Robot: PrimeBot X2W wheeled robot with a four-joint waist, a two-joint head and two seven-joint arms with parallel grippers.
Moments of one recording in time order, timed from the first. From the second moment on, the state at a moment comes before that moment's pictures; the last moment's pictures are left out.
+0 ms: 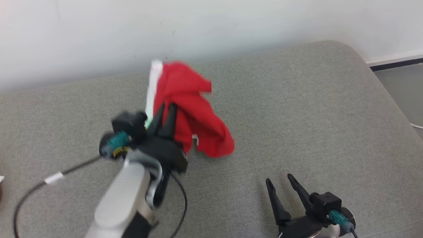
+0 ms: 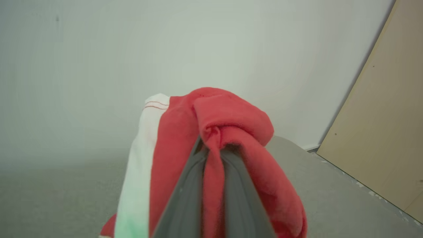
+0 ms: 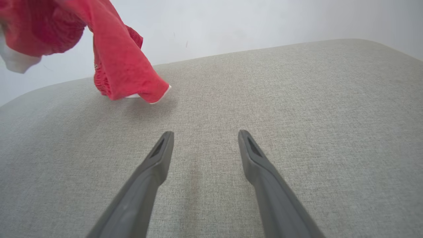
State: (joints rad) left arm -0.69 0.05 -0.38 0.63 -0.50 -0.10 -0.26; right arm -0.17 -0.09 0.21 0.49 0.22 0.13 -0.26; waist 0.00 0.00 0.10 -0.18
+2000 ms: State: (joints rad) left arm 0.08 0.05 0.08 0.28 -0.12 -0.04 -0.26; right arm -0.10 -0.07 0.13 0.43 0.16 0.13 -0.26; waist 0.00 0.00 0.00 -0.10
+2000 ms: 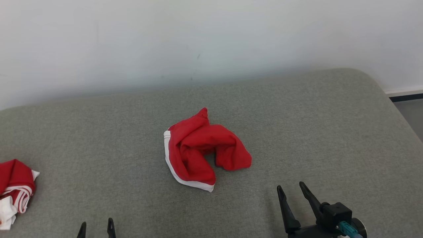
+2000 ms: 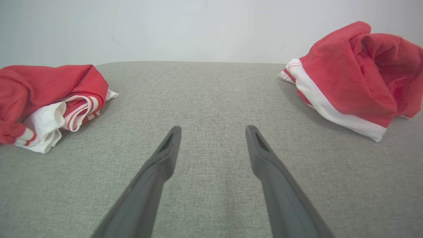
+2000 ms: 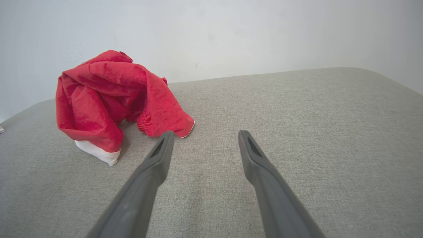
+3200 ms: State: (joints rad) left arm 0.01 0.05 -0.09 0.28 -0.16 -0.03 -0.26; right arm -0.29 -0.10 0.28 0.59 0.17 0.13 -0.26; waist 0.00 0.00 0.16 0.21
